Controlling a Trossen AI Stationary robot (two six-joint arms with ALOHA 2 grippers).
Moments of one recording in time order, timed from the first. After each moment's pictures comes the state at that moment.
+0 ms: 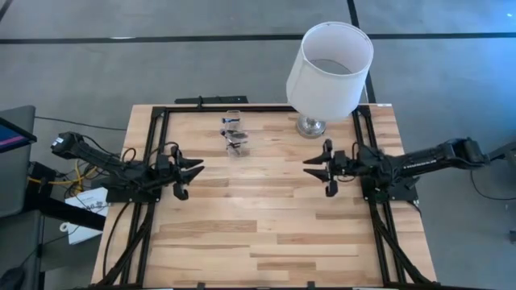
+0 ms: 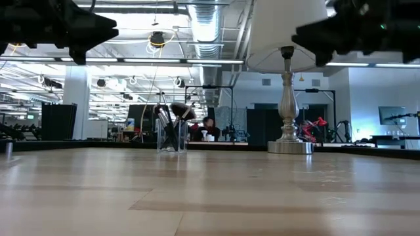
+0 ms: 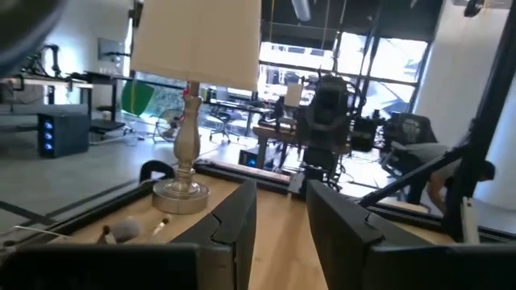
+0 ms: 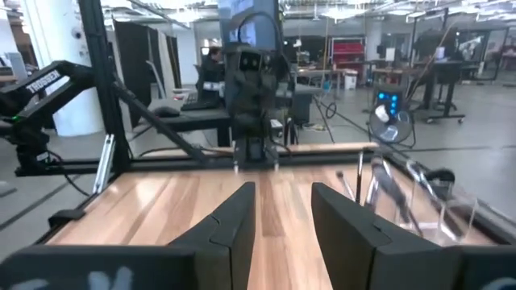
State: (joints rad) left arm -0.42 0.48 0.04 0.67 -0.66 0.00; right arm 0.03 0.82 0.21 0.65 0.02 -0.02
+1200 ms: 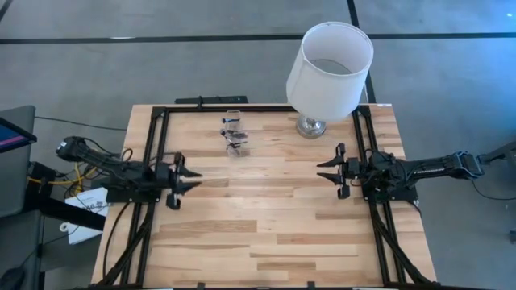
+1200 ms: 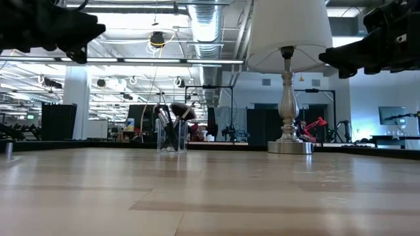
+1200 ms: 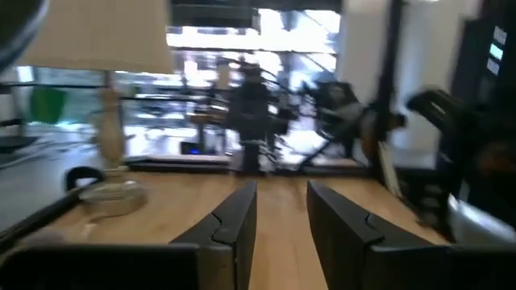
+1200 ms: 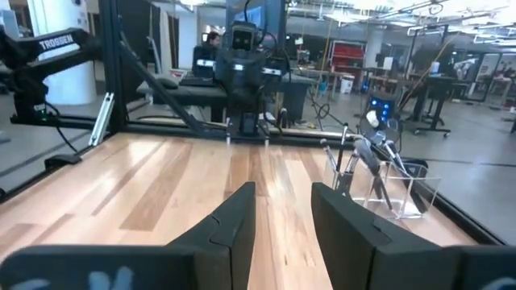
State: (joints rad) left arm -0.42 0.29 0.01 0.44 -0.41 0.05; right arm 0.03 0.32 0.01 0.32 0.03 -0.14
